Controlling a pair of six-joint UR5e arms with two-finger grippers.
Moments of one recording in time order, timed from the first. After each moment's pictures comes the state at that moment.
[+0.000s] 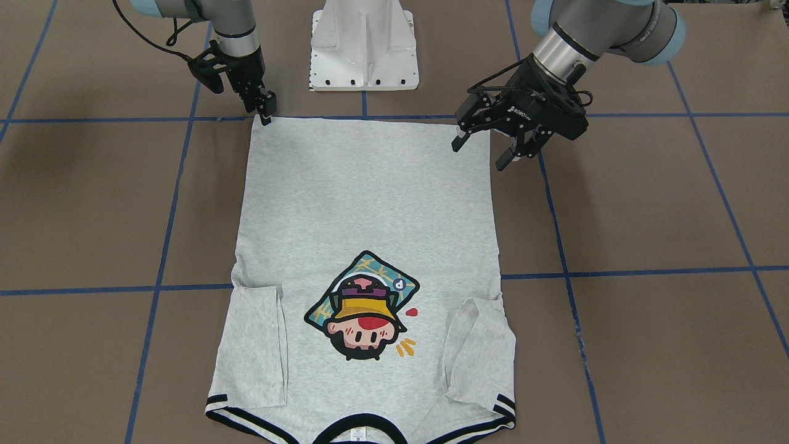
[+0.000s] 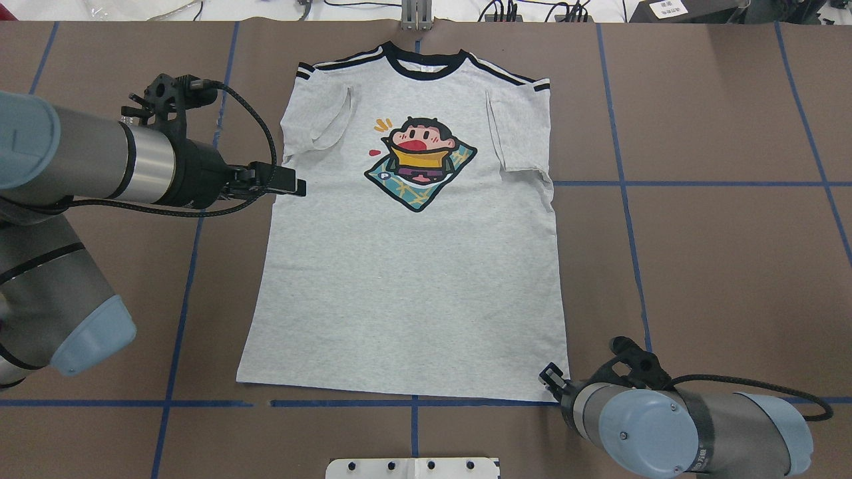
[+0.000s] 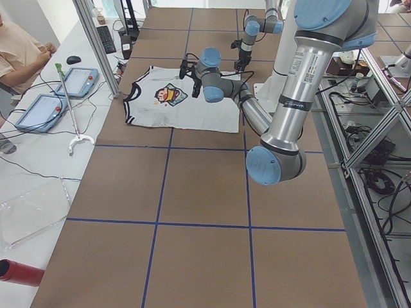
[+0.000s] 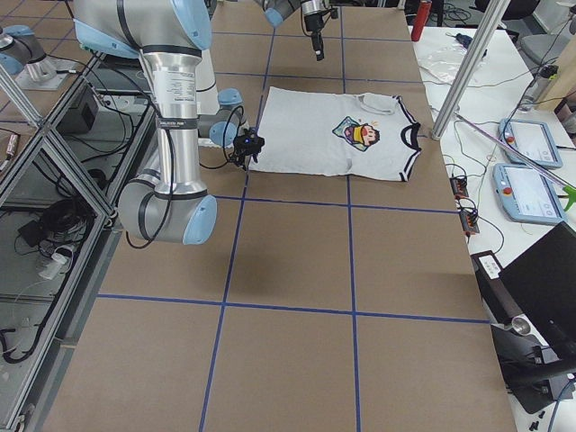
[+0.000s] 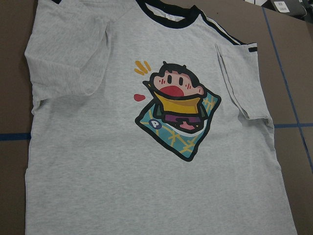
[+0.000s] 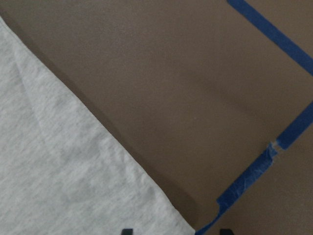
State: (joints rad) left arm -0.73 -1.89 -1.96 -2.15 -1.99 -1.22; right arm 0.10 -1.47 2.09 -1.45 1.50 2.32
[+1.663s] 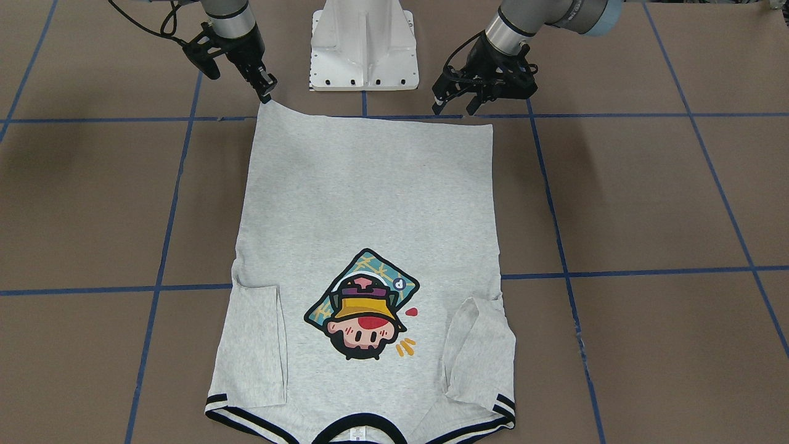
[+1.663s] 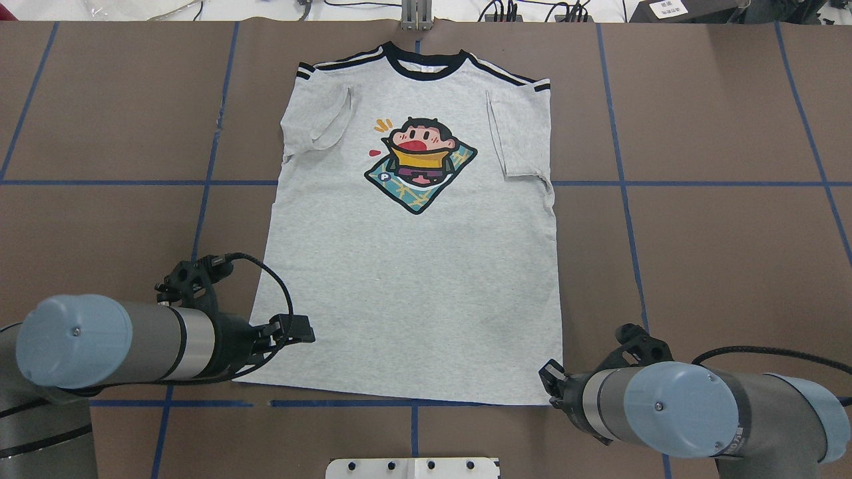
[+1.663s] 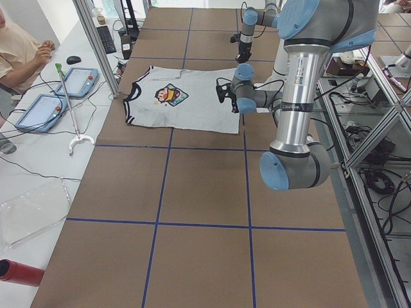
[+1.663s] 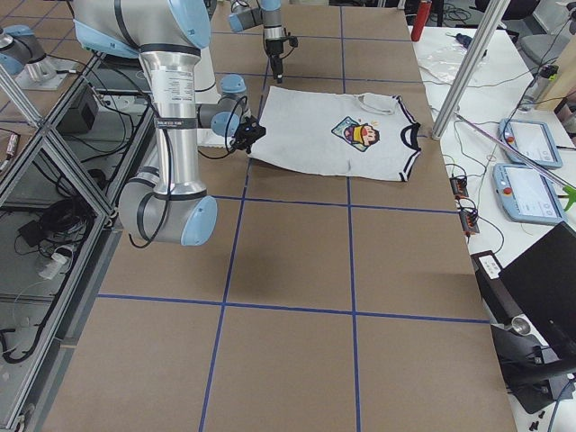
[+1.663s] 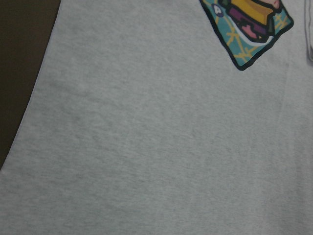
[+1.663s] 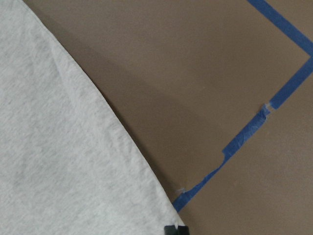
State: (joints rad) left arm -0.31 -1.69 -2.09 -2.06 -1.72 -1.75; right arm 0.16 -1.47 2.19 -1.45 1.64 2.31
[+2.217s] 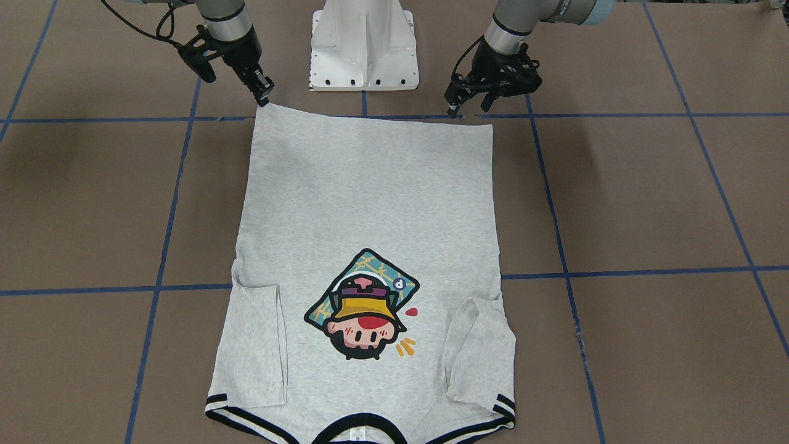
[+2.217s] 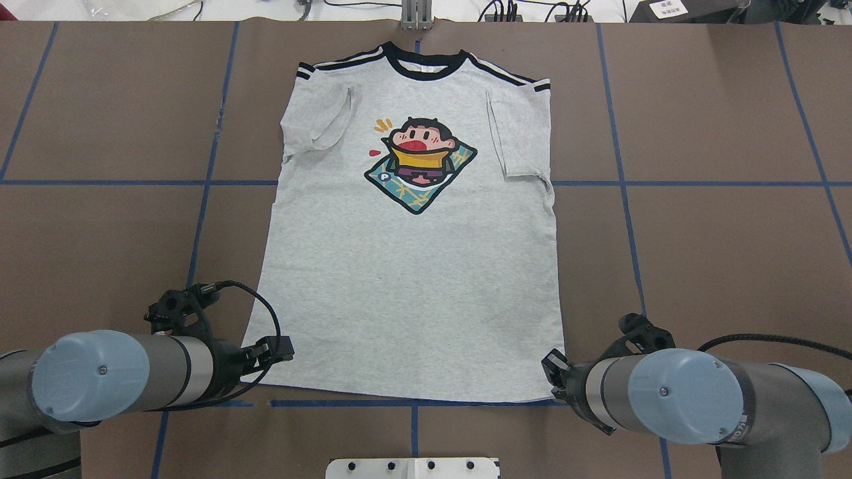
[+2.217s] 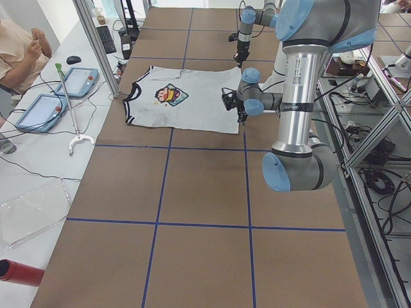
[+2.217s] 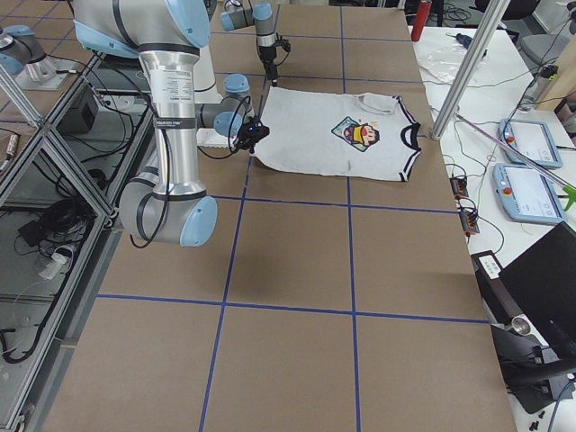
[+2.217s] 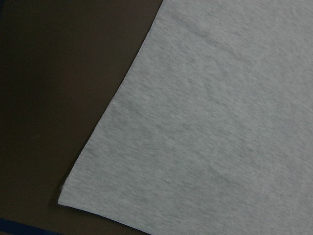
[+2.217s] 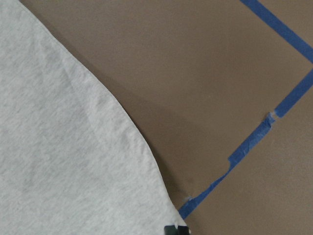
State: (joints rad) left arm -0.26 -1.65 -2.10 -1.94 -1.64 -1.81; right arm 0.19 -1.47 2.19 -1.45 1.65 2.29
